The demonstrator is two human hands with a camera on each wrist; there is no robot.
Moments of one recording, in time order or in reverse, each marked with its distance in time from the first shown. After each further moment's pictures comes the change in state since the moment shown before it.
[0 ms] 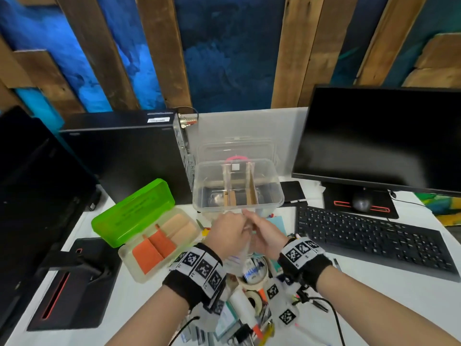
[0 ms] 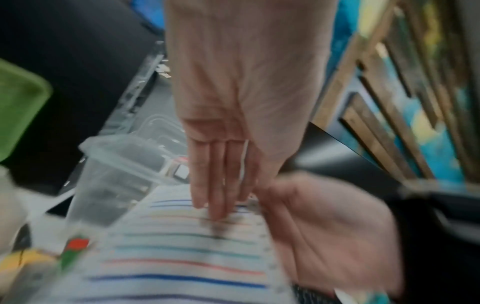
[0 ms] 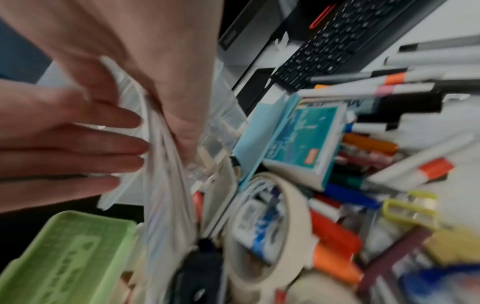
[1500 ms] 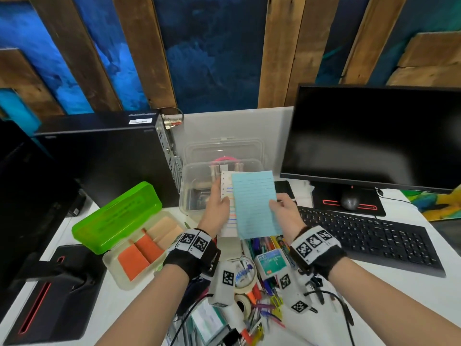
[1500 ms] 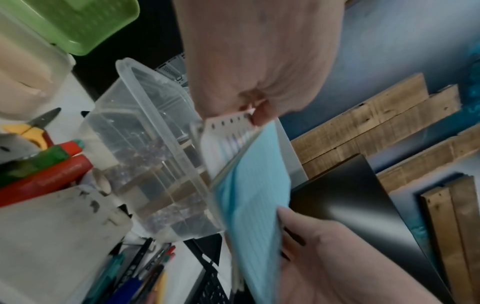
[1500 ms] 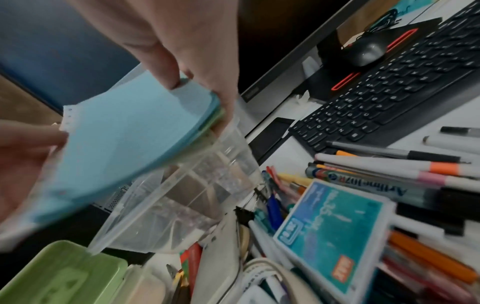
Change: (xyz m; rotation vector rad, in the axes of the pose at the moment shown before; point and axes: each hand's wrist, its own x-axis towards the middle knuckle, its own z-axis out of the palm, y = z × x) left_hand 0.048 -0.004 0.007 -1.155 0.274 -0.239; right_hand -0.019 -0.042 -0.047 -0.384 0.487 -0.344
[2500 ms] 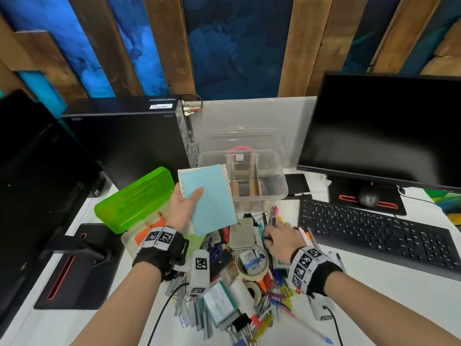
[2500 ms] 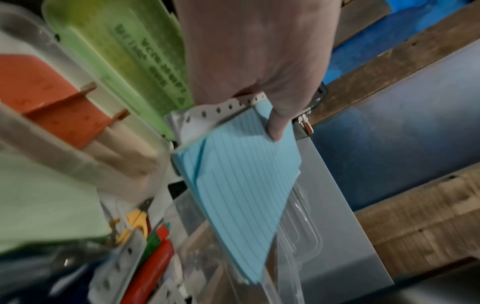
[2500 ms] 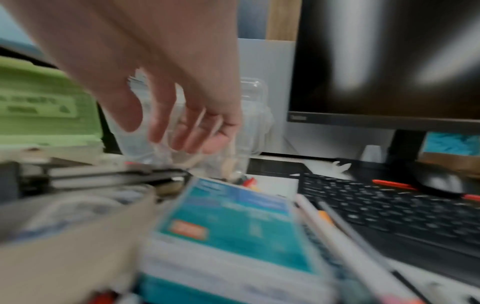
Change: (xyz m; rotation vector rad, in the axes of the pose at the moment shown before) left_hand -0.019 -0.032 -0.094 -0.200 0.304 -0.116; right_hand 0.001 0.086 0.024 -1.267 -0.314 -0.269
